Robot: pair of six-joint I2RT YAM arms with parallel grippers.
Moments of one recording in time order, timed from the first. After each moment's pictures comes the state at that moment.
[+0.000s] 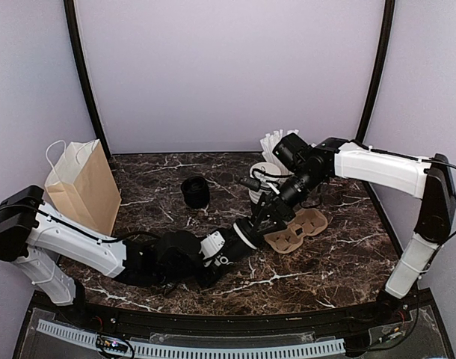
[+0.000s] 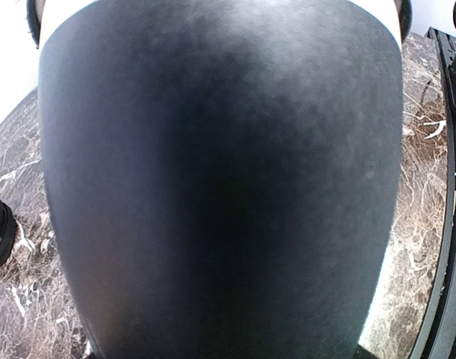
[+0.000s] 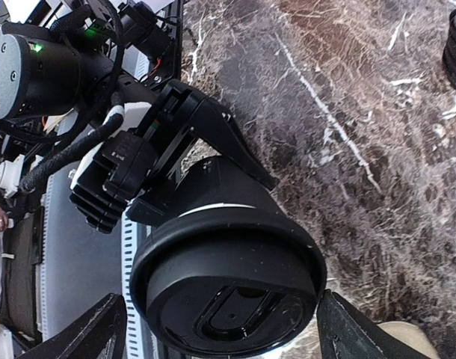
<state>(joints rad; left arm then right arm) -1.26 1.55 0.67 0.30 -0.30 -0.03 0.74 1.70 1.42 -0.90 -0.83 -0.39</state>
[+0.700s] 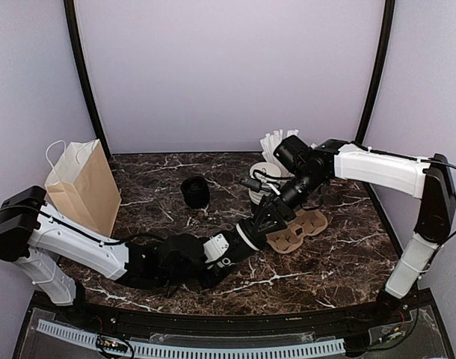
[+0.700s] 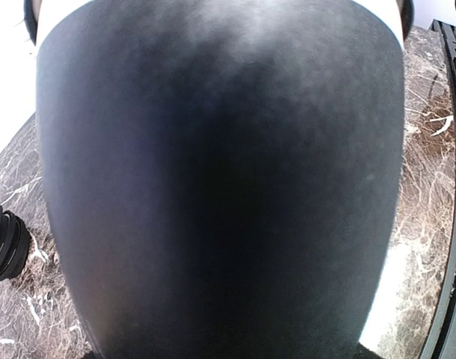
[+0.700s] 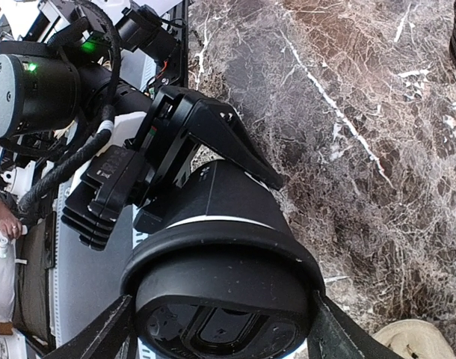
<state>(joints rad) -1.28 1.57 0.69 0.31 -0.37 0.02 0.74 1.70 1.40 -0.90 -0.88 -0.36</state>
